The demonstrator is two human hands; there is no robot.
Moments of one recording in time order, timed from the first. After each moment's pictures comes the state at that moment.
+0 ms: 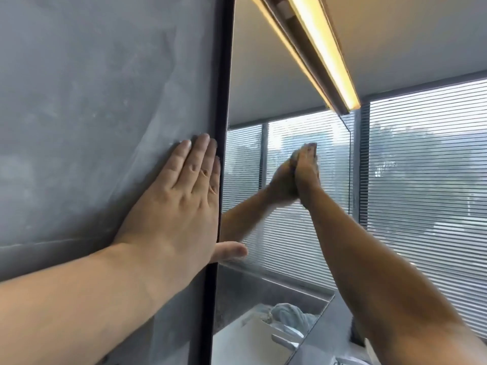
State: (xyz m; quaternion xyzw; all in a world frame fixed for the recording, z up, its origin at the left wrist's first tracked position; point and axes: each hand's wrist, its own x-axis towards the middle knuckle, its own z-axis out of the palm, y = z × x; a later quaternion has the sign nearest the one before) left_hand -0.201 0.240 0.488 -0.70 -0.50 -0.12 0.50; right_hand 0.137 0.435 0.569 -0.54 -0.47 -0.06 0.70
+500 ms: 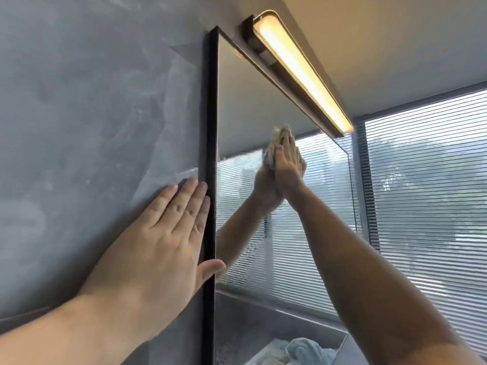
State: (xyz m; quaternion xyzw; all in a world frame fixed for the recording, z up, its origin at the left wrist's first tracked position) left_hand -0.223 0.270 0.491 -0.70 -0.32 -0.29 0.57; right_hand 0.064 0.390 0.624 -0.44 -0.57 -0.19 0.67
